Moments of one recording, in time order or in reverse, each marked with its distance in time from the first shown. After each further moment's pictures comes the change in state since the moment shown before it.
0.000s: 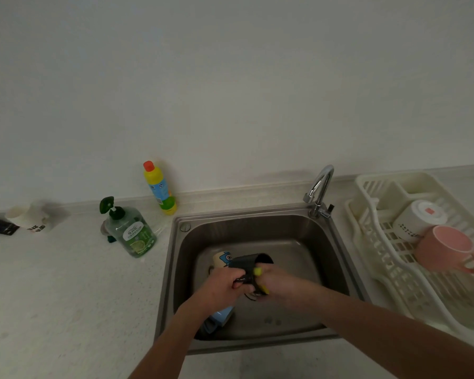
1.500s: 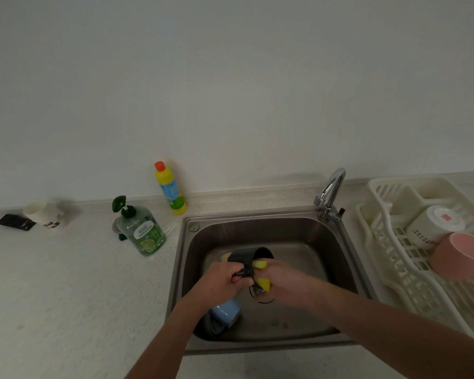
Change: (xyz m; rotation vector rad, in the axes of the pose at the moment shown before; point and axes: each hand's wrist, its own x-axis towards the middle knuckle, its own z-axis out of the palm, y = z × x) left_hand -0.004 -0.008 -0.021 0.037 0.069 -0.021; right_hand -0.009 -0.018 -0.007 -0.053 -0.120 -0.242
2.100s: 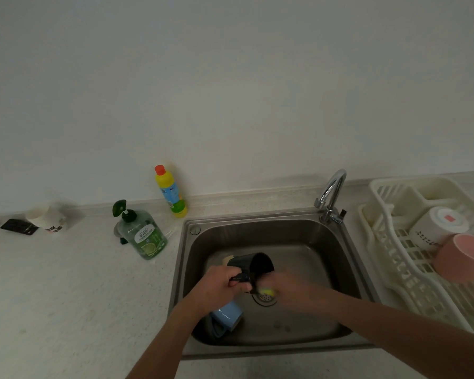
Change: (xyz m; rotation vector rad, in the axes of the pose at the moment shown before) left_hand -0.005 0.007 -0.006 -0.056 -0.055 -0.098; right_hand -0.003 0.021 -0.016 -0.839 -0.107 -0.161
